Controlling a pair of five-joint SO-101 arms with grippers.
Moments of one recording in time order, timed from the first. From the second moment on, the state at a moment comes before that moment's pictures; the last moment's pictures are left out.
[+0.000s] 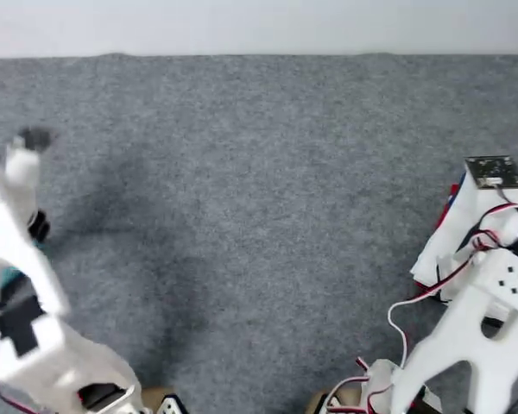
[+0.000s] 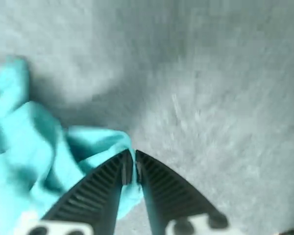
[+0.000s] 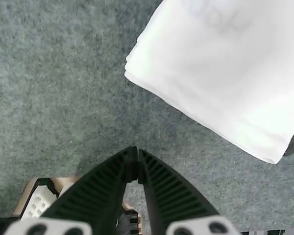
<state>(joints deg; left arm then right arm) -34.5 7.6 -4.7 92.4 -40.8 31.6 -31.6 19.1 100.6 34.0</state>
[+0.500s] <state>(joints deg) 12.6 -9.9 -34.0 88.4 -11.8 31.6 -31.6 19.1 100.6 34.0</state>
